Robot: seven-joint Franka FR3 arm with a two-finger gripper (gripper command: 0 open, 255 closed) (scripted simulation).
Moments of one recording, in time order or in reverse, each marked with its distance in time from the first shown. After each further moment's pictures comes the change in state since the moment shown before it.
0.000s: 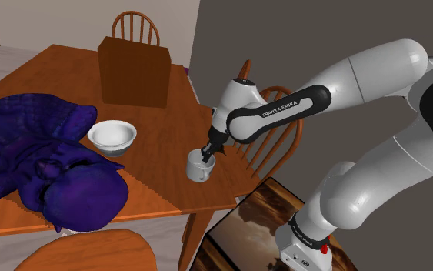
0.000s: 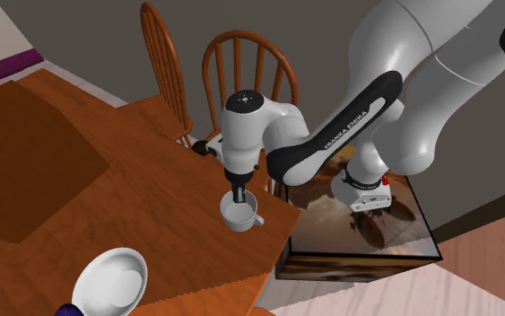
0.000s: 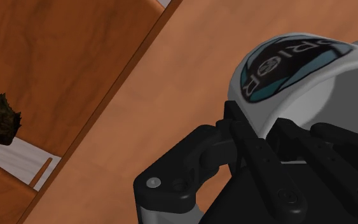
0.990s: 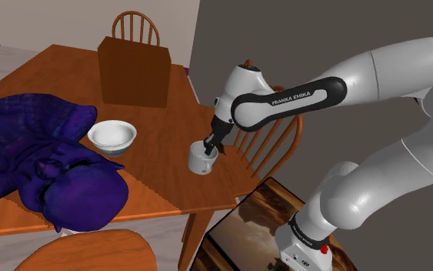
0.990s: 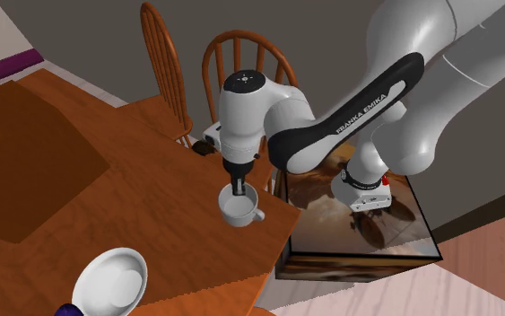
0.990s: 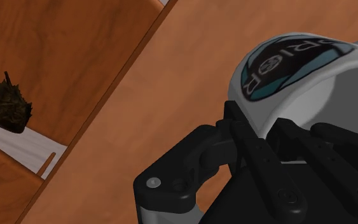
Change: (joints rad) arm 0.000 -0.085 -0.007 0.045 -0.002 -0.130 0.003
